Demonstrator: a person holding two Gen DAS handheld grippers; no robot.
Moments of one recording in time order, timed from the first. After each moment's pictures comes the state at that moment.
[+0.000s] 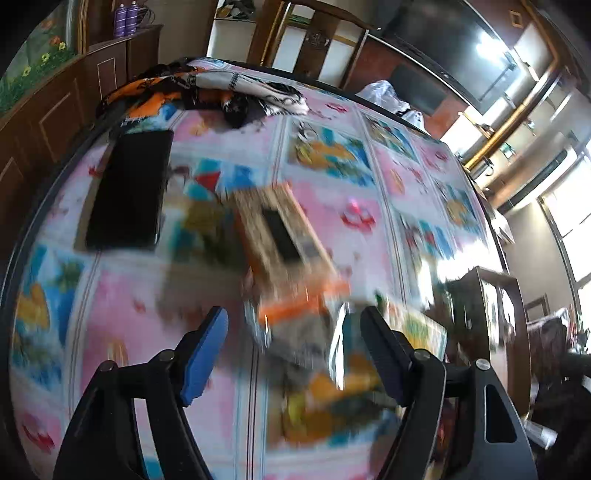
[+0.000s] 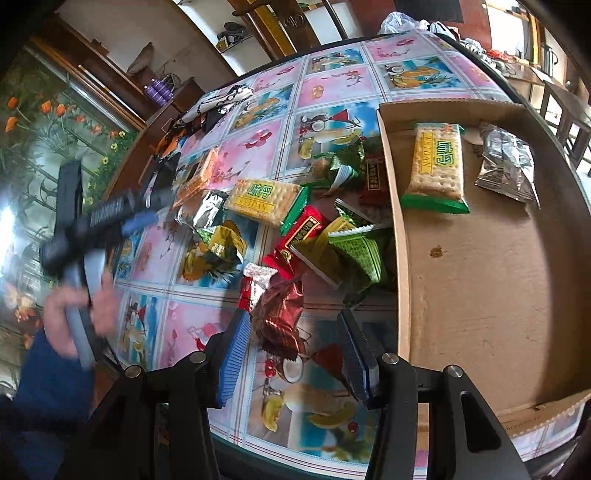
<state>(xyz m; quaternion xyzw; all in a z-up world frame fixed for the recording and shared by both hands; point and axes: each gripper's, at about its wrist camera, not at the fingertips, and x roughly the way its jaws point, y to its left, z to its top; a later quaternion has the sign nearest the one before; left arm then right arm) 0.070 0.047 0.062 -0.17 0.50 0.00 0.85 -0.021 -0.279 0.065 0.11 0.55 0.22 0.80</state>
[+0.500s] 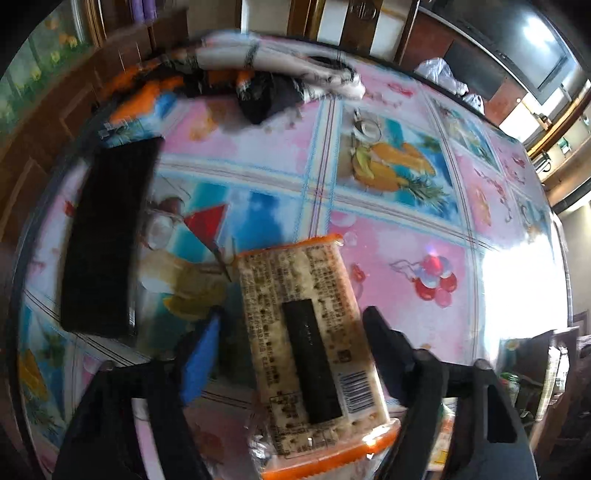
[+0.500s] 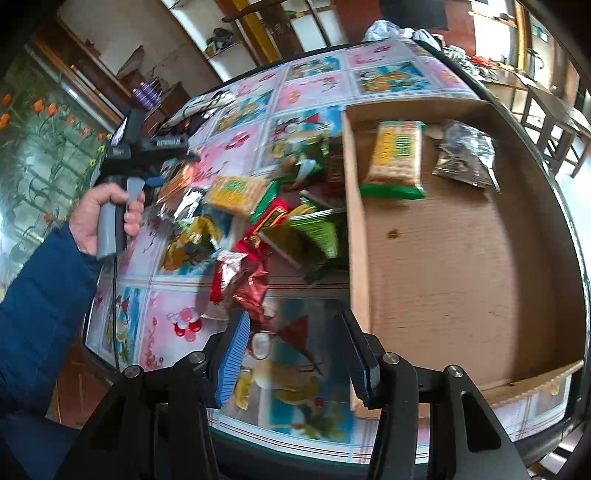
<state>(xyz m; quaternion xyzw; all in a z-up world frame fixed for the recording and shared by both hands) 0.160 0.048 0.017 -0.13 0.55 0.09 0.82 -0.040 -0.307 0.068 0.10 0.54 0.19 0.81</state>
